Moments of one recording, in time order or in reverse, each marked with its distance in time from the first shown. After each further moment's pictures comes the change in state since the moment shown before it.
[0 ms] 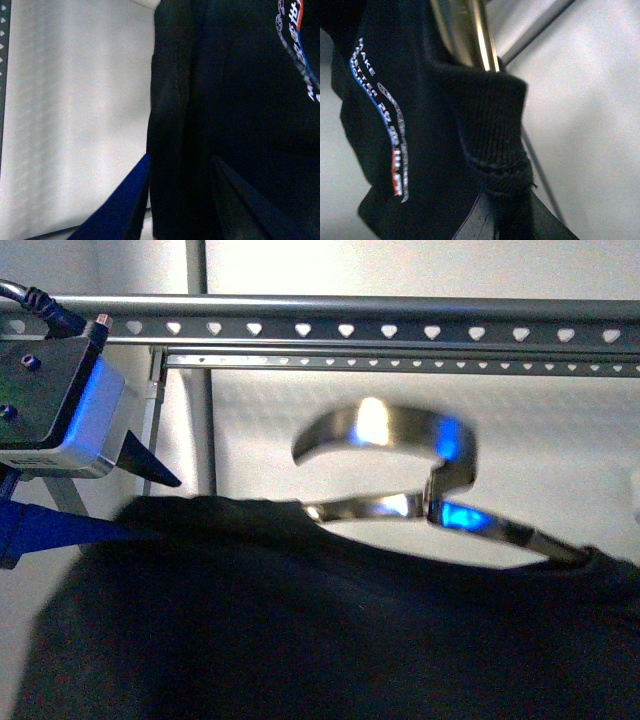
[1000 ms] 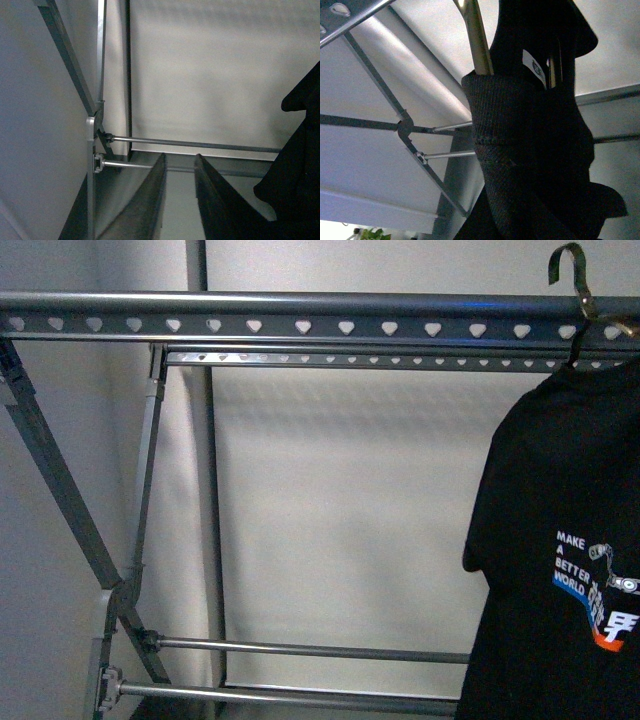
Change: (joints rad) left arm 0.024 -0.531 -0.685 0.729 -0.689 -1.715; right arm -0.151 0.207 0.708 -0.317 0.193 1.402
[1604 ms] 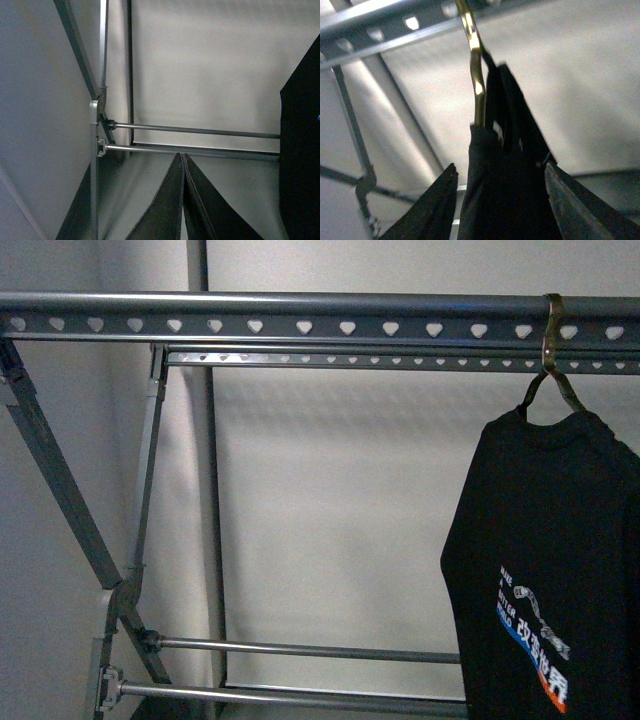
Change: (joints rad) left arm 0.000 -0.284 -0.294 0.014 0.000 0.010; right arm 0.117 -0.222 -0.618 0.821 0.302 -0.043
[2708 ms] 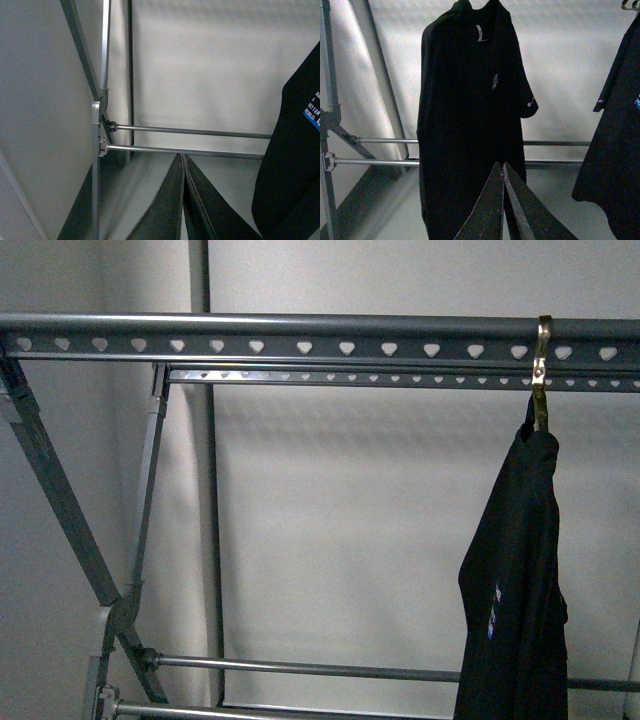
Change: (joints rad) left arm 0.000 -0.454 -0.105 -0.323 0.000 0.003; right arm 0.133 -1.117 -0.886 -0.248 0.224 -0.259
